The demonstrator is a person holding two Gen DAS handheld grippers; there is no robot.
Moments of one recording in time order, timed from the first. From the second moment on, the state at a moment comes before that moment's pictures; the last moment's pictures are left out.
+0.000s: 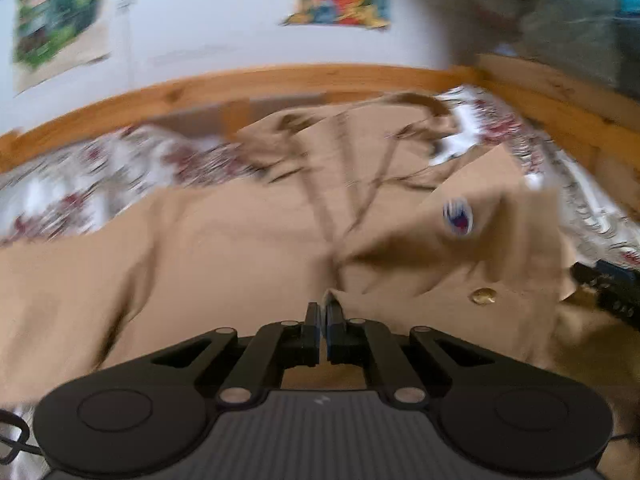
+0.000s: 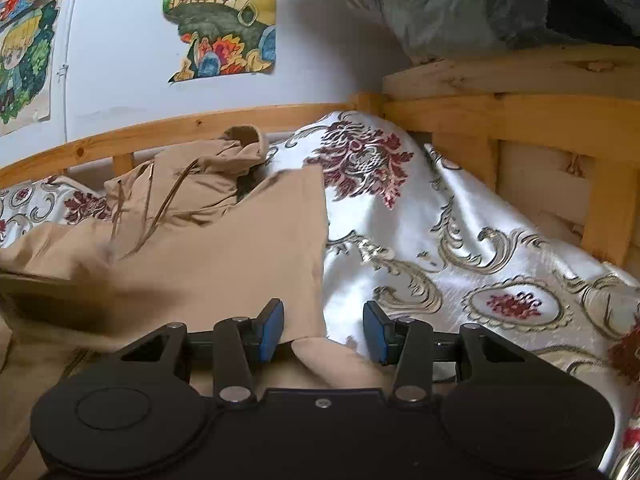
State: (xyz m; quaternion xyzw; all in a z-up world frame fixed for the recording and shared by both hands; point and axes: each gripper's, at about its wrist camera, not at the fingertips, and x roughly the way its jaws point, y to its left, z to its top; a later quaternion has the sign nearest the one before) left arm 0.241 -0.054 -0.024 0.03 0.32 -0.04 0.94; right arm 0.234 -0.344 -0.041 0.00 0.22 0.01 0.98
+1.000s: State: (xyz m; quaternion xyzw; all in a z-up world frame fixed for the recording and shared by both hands) left arm 0.211 -0.200 -0.079 0.11 0.39 -0.17 0.90; right arm 0.227 -0.366 -0.034 0.01 0.22 0.00 0.98
